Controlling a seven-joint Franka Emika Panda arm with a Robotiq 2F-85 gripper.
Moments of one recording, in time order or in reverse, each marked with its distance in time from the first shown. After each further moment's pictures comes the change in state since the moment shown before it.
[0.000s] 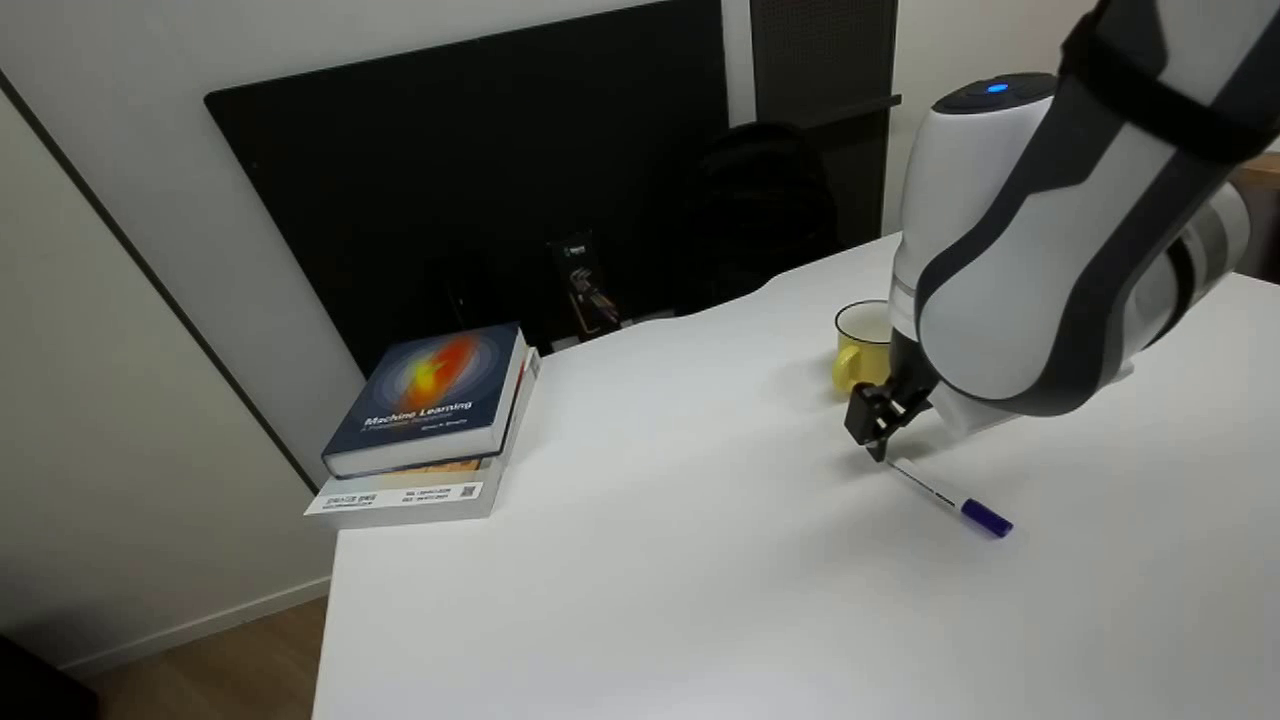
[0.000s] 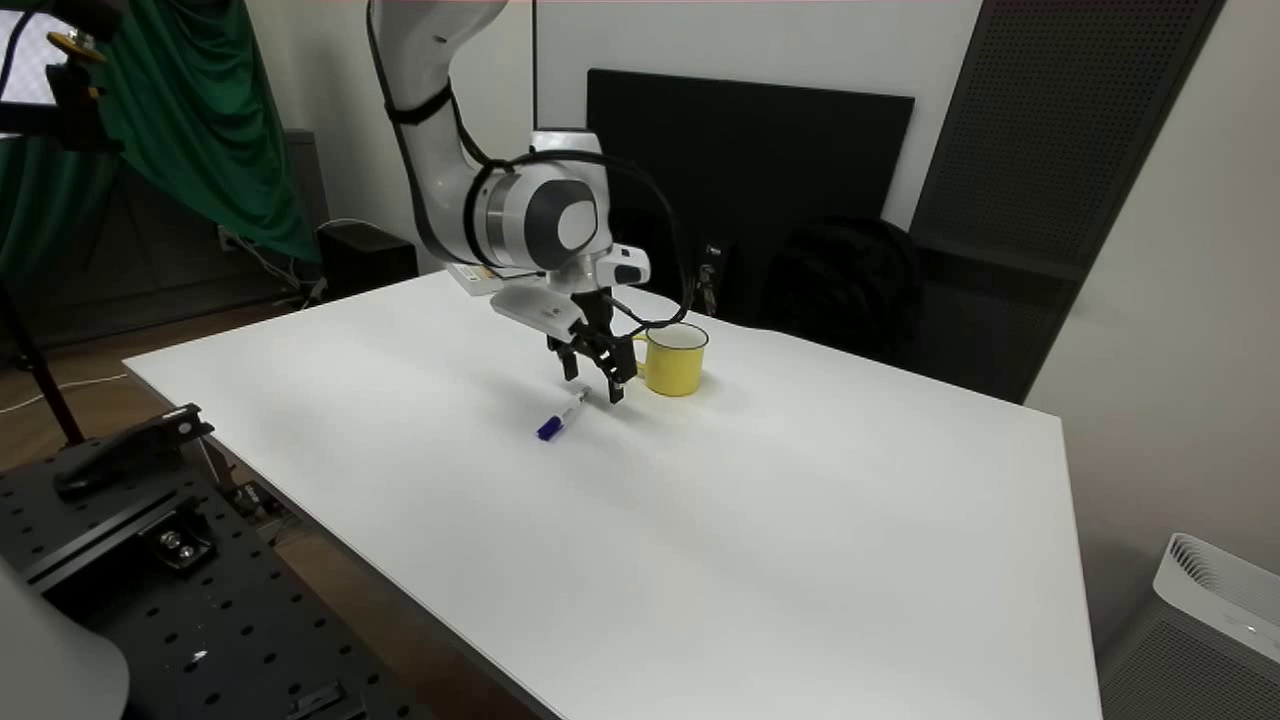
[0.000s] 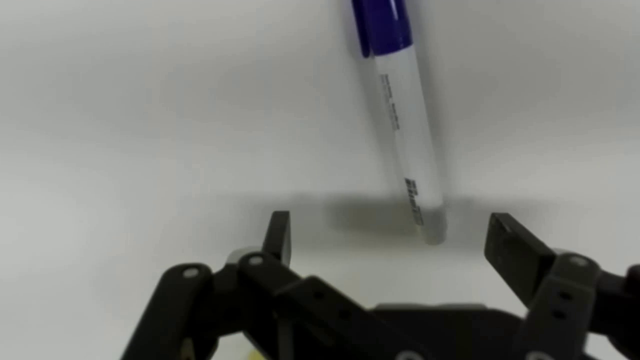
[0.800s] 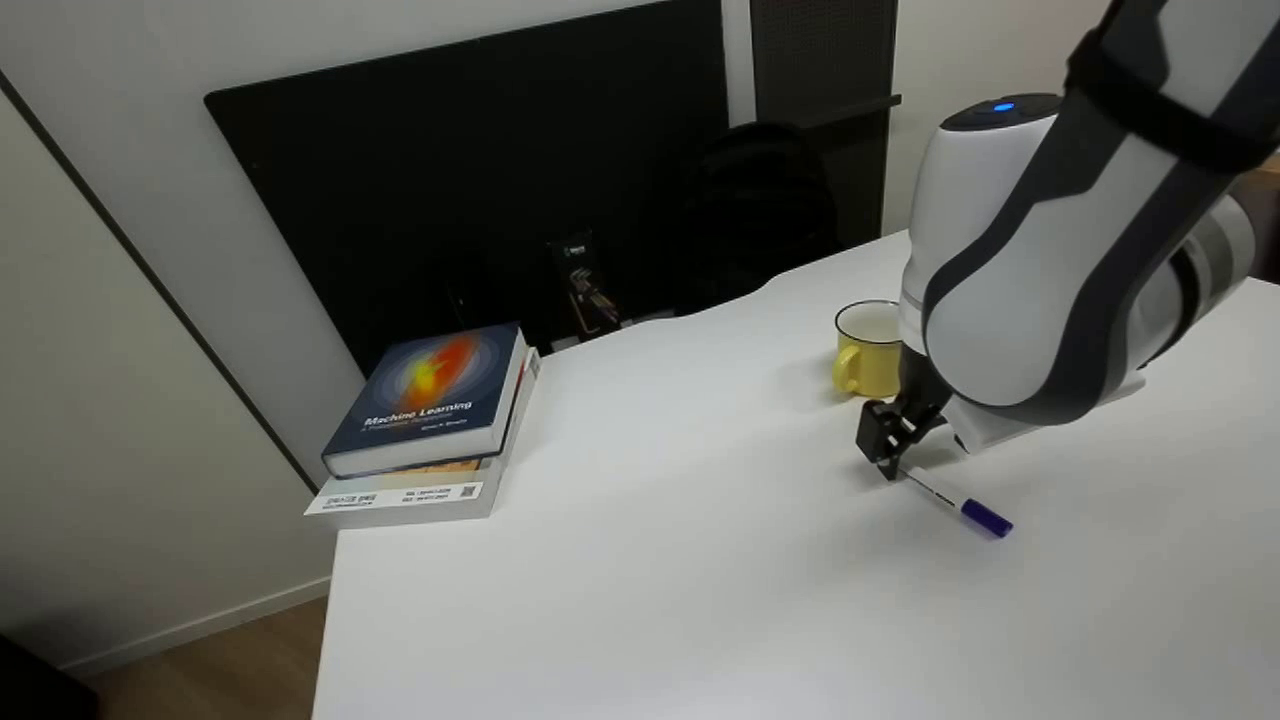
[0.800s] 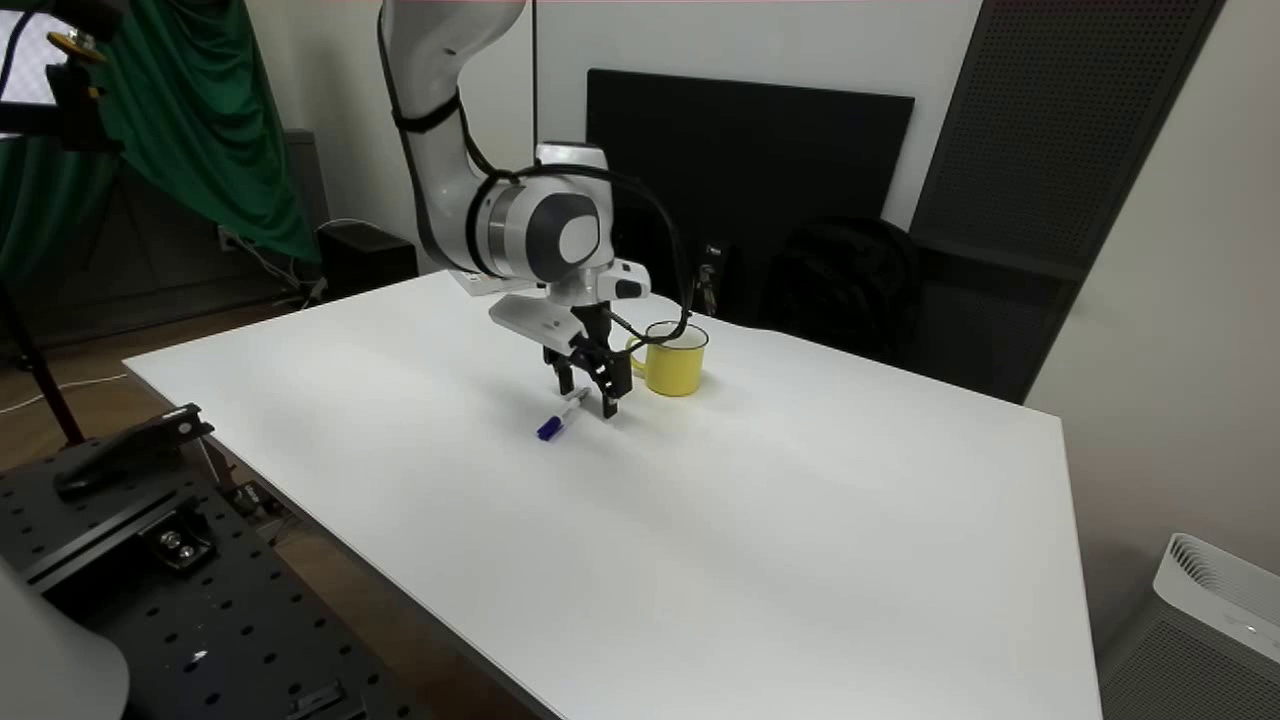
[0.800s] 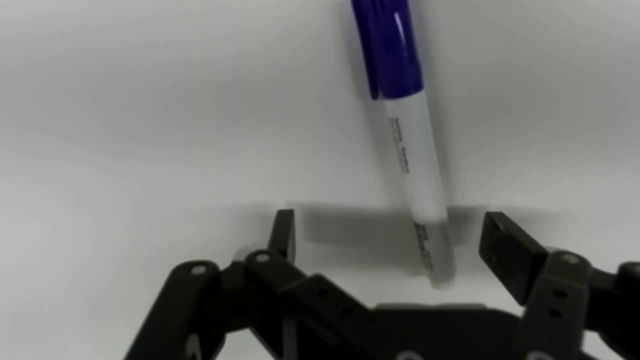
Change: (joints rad) arm -0.056 0.018 0.048 0.001 -0.001 -0.017 -0.036
